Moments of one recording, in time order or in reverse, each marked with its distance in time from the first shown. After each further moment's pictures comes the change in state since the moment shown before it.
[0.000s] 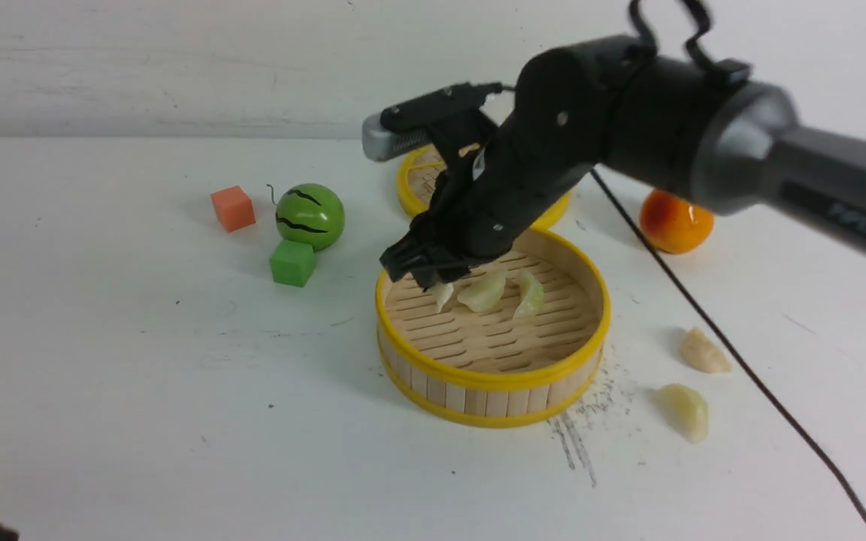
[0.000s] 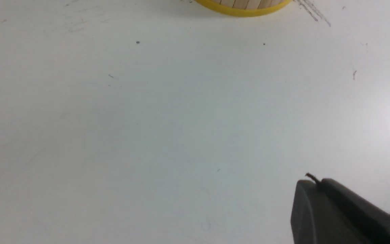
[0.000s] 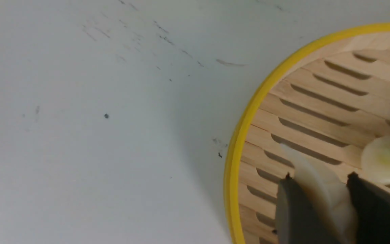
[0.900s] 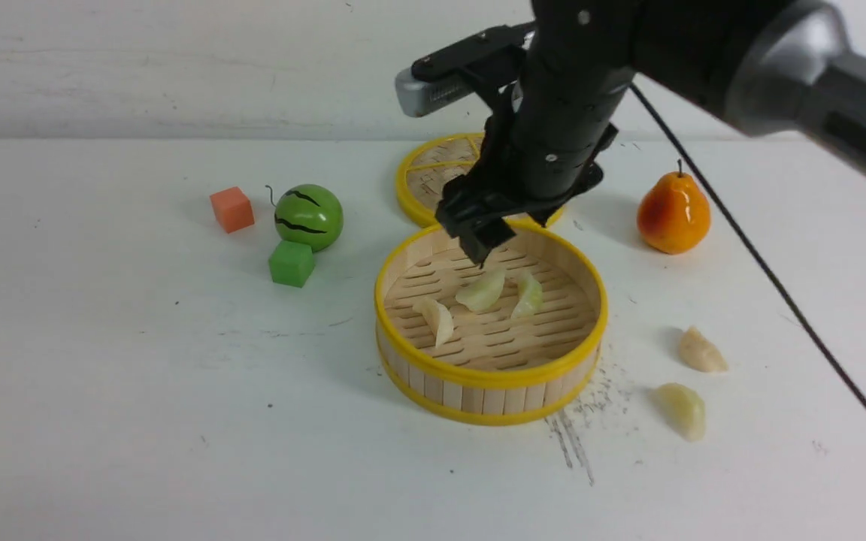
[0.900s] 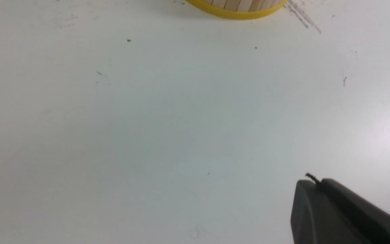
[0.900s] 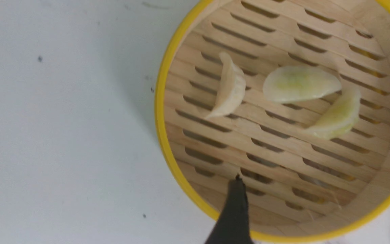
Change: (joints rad) right arm -0.017 -0.086 -0.189 -0.180 0.429 0.015; left arm 0.000 -0.092 0.098 -0.019 -0.093 -0.025
